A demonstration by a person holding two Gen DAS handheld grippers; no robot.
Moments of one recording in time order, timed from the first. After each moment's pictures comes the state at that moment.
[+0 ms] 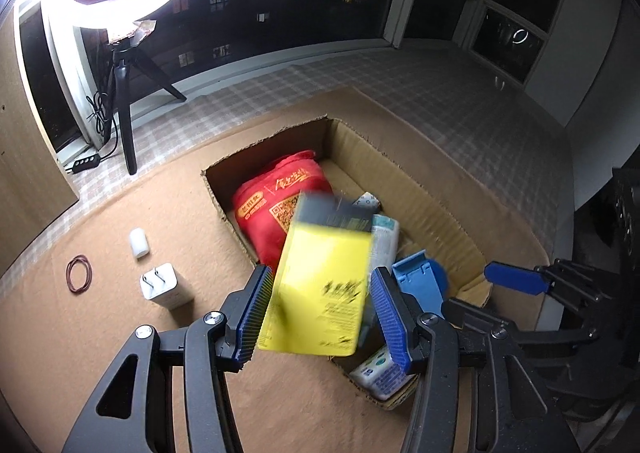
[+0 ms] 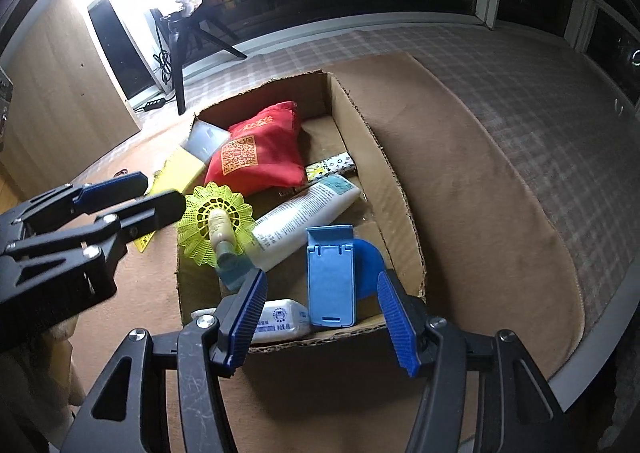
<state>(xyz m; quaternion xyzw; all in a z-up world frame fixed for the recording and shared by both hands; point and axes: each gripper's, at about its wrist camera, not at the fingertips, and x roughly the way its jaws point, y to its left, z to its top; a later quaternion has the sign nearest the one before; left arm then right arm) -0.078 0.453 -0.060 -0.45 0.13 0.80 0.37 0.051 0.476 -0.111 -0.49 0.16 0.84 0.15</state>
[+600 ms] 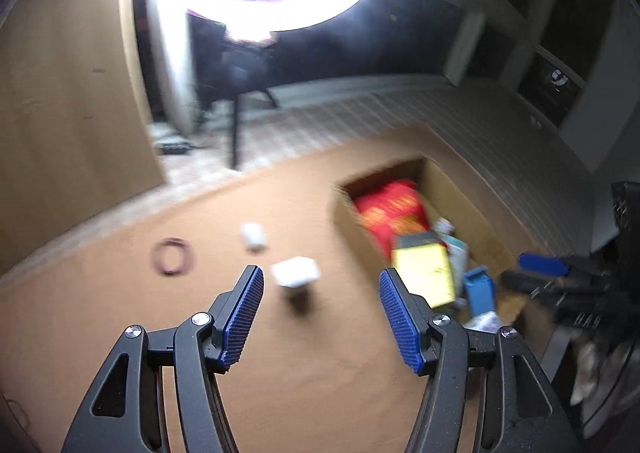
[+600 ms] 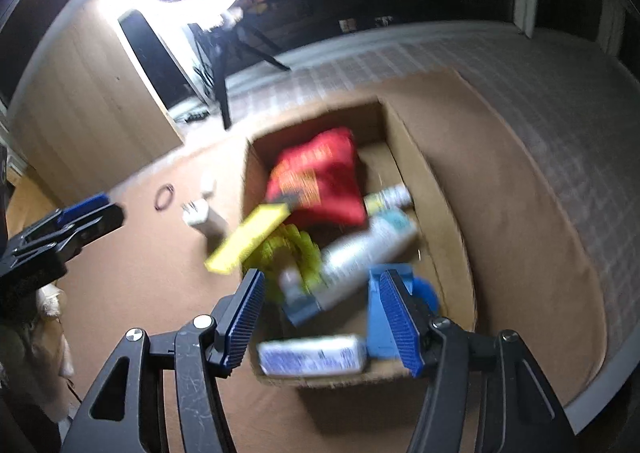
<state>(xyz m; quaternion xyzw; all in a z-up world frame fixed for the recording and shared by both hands) -0.130 0.328 -0.014 -0.44 0.08 0.85 0.29 0.012 0.470 -0.078 -0.48 0.18 0.86 0.08</state>
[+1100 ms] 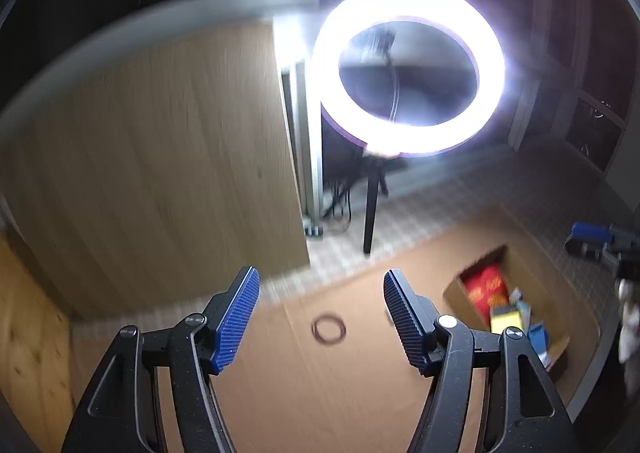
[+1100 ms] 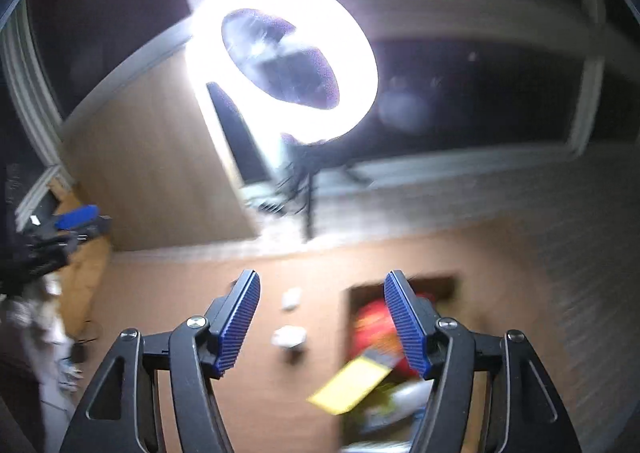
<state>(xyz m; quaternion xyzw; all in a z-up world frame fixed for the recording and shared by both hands) -0.191 0.204 0.080 -0.37 0.09 0.90 0.20 -0.068 0.414 0.034 -0.40 0.15 0.91 0.00</state>
